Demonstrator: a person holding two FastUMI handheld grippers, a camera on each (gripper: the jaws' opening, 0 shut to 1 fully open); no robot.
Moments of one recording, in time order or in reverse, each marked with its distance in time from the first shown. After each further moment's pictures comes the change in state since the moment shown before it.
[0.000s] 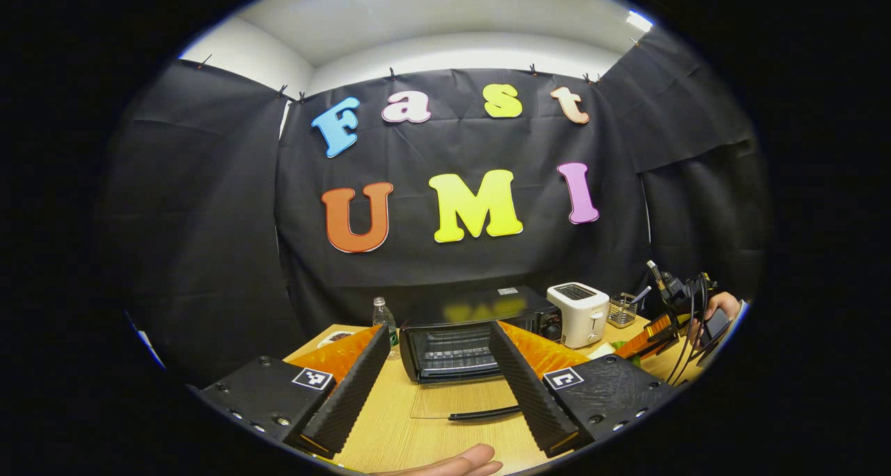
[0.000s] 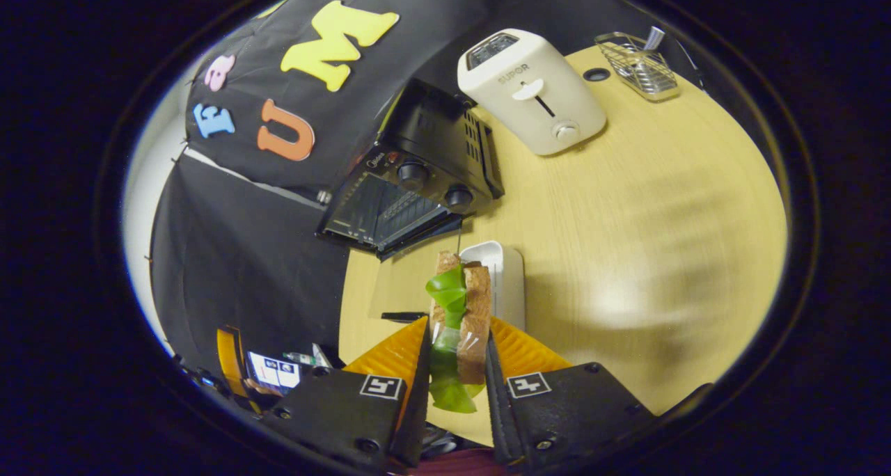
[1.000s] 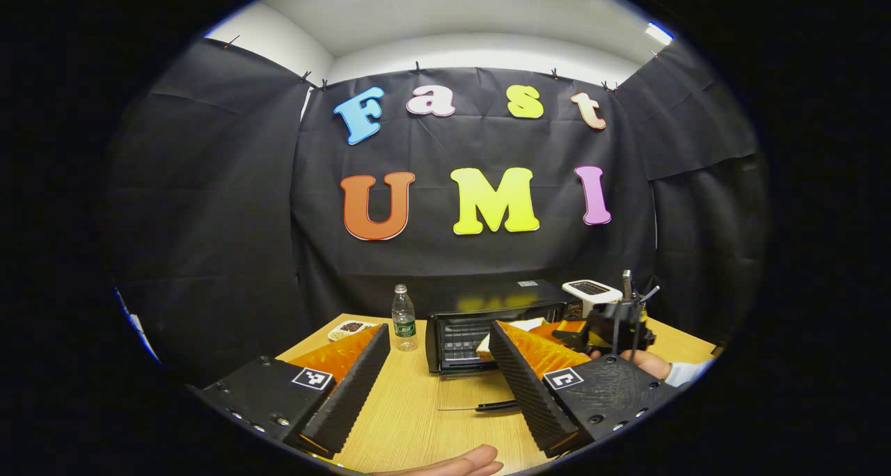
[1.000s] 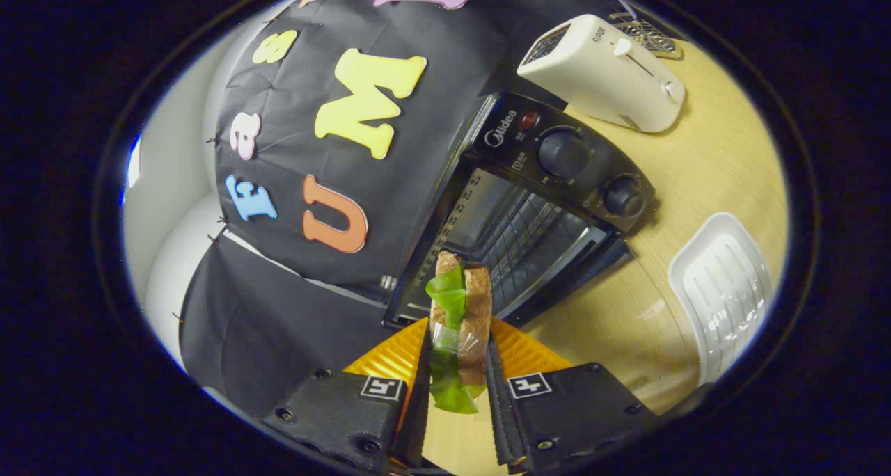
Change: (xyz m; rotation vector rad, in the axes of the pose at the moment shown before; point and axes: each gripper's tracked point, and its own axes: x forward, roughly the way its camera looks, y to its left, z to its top) left arm -0.008 0.061 -0.034 -0.057 0.021 0.021; right arm 0.179 0.151 0.050 0.138 -0.514 0.236
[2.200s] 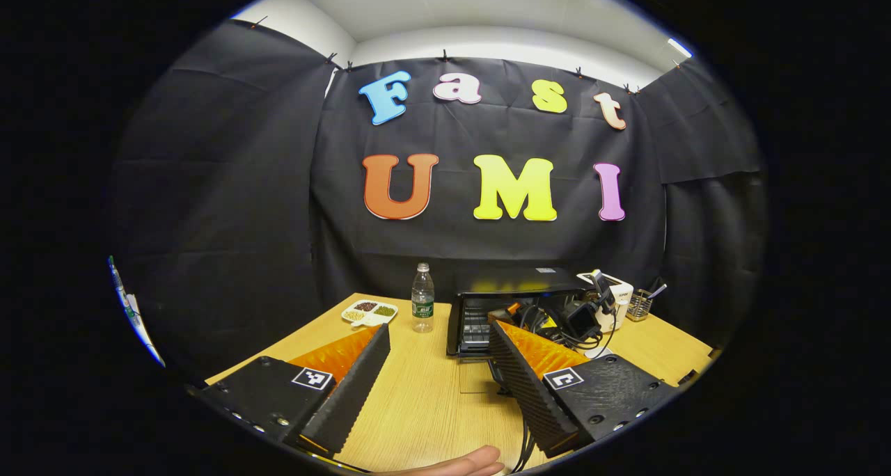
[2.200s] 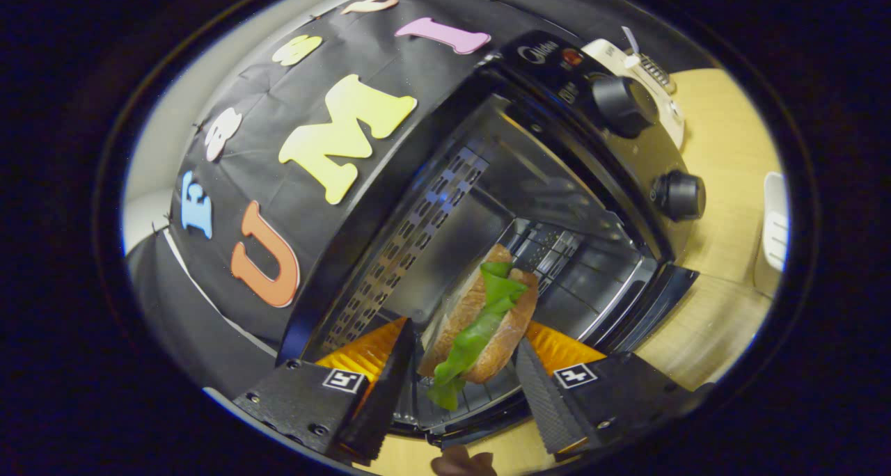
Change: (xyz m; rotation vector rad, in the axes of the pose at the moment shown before) left arm -0.012 0.046 -0.032 -0.074 0.065 0.035; right arm 0.116 -0.033 0.018 -0.203 -0.391 -0.256
